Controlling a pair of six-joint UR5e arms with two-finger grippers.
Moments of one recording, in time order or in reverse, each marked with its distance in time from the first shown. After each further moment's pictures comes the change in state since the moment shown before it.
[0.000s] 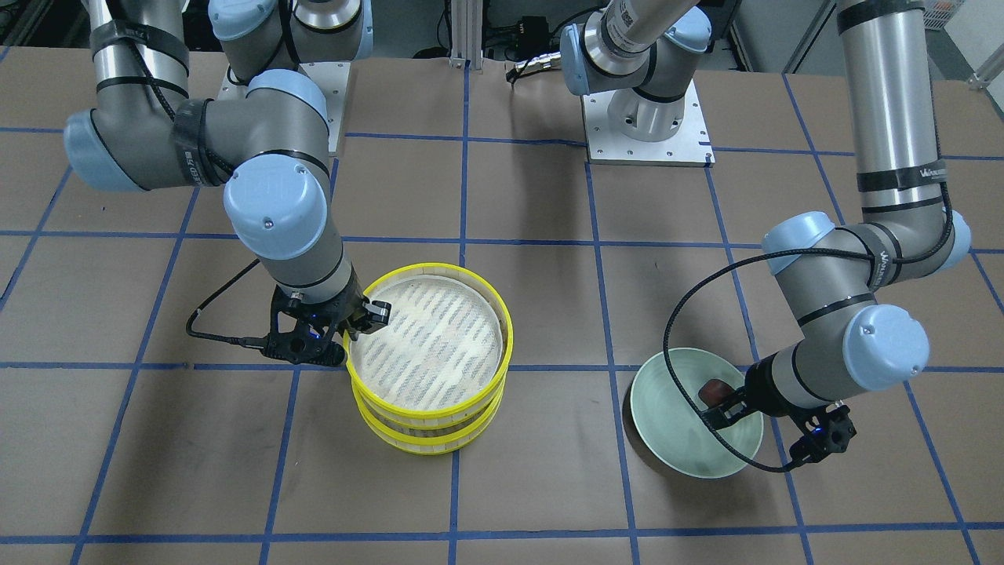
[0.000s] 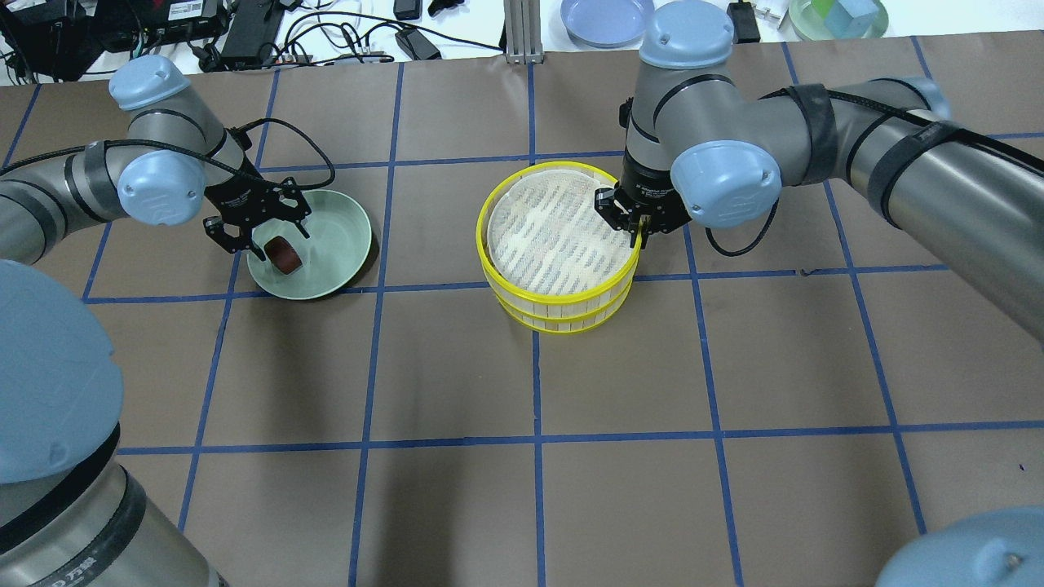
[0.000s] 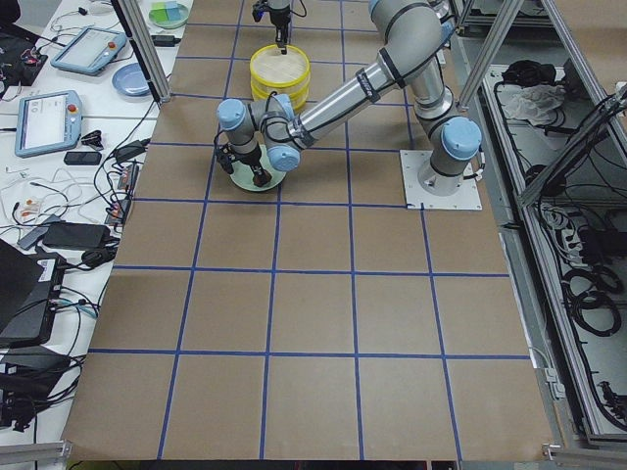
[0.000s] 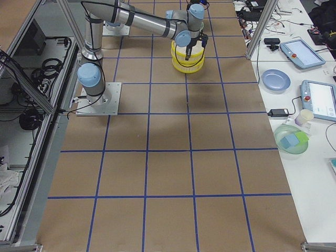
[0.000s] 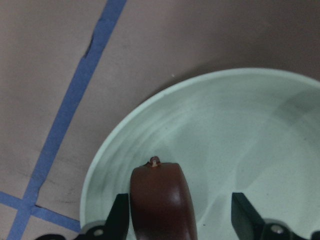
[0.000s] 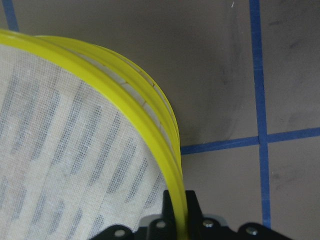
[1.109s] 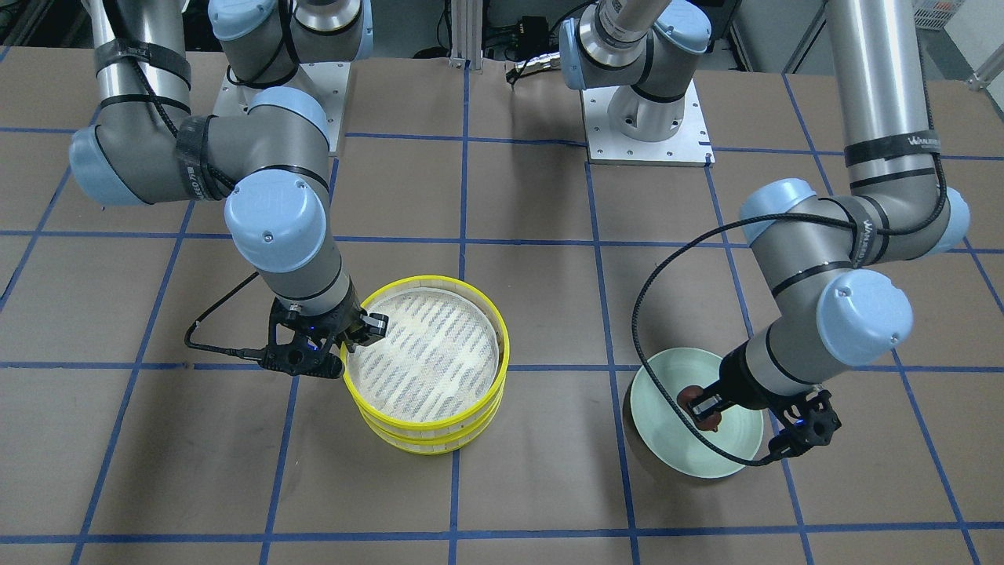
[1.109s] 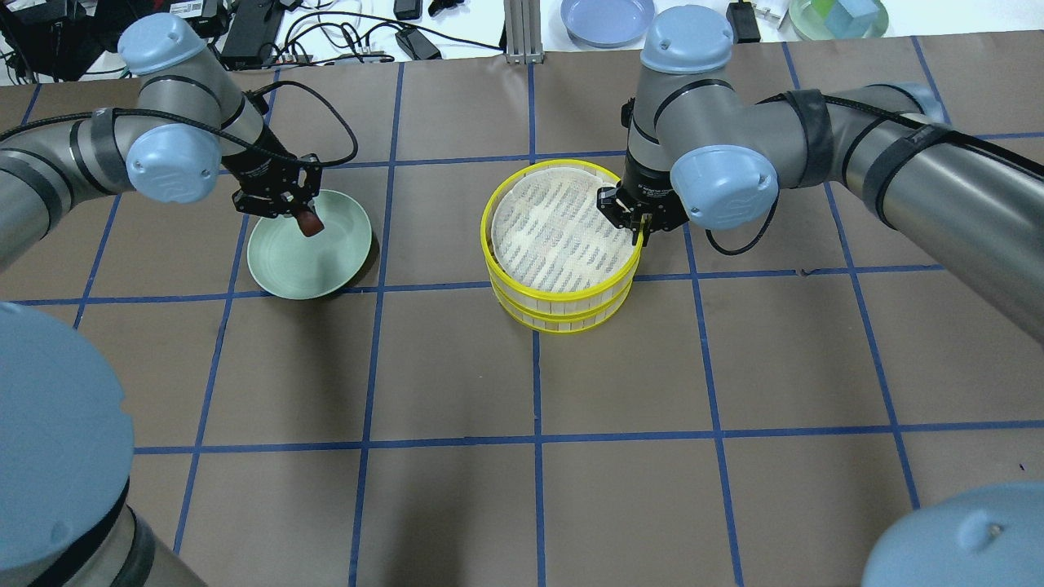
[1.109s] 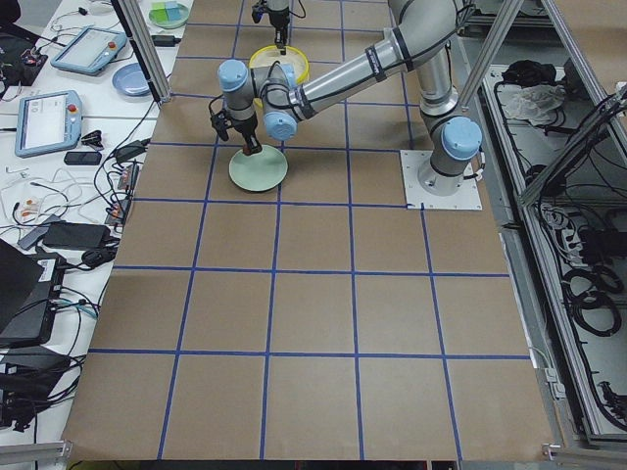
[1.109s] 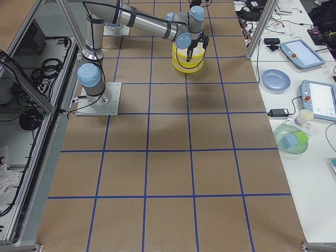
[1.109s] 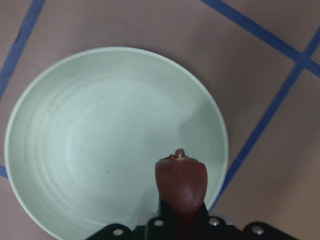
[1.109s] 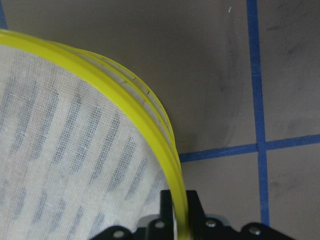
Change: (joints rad) left arm -0.136 0.100 0.042 -0.008 -0.033 -0.155; right arm -0.006 0.010 0.003 -0.009 -0.005 -0.004
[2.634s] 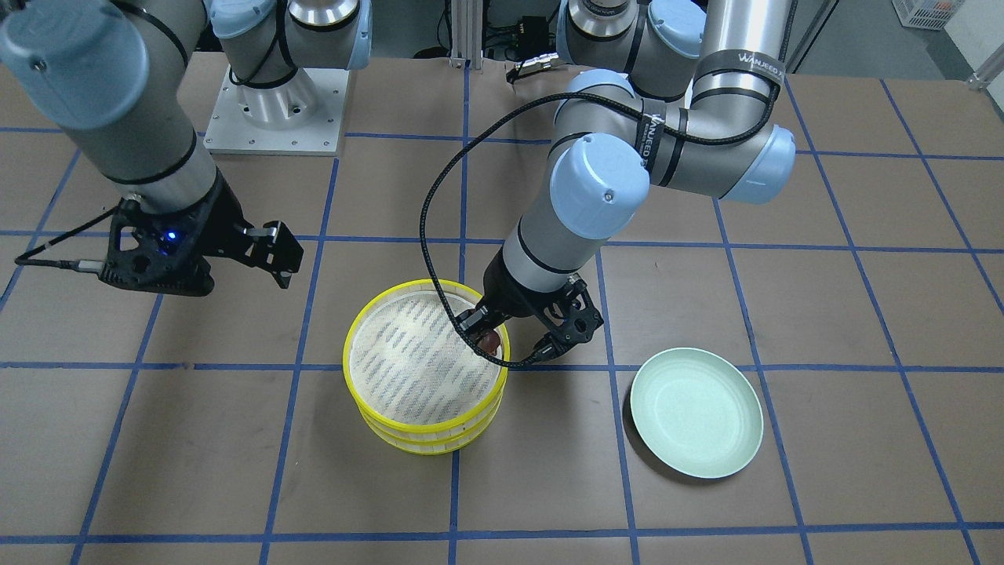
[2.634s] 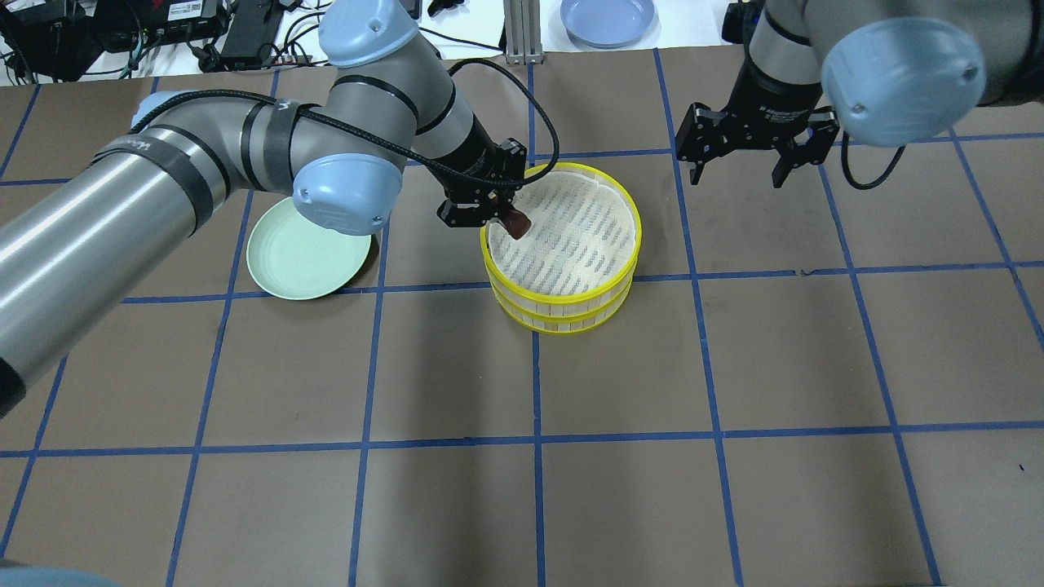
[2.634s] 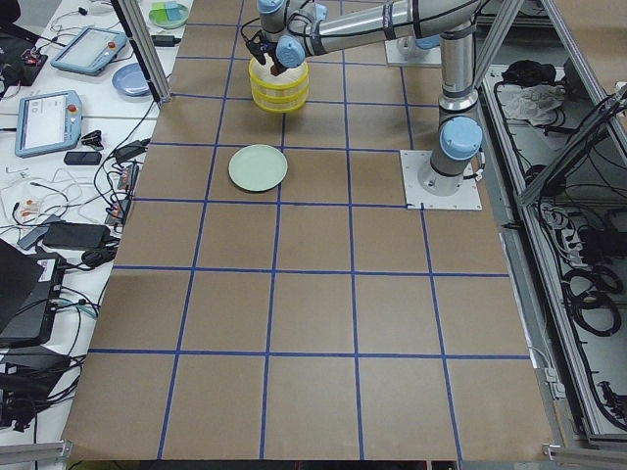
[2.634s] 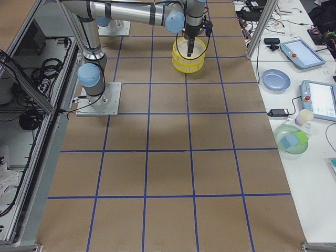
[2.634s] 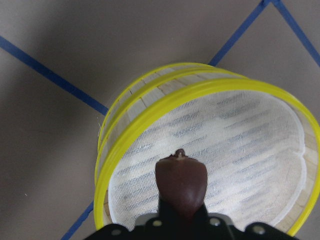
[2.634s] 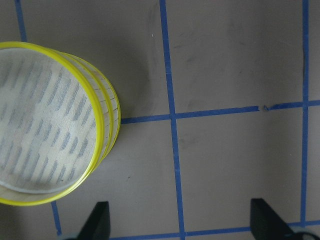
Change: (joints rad) left arm -0.372 0.079 -0.011 0.018 -0.231 -0.548; right arm -0.152 -0.280 -0.142 0.383 0.000 -0.207
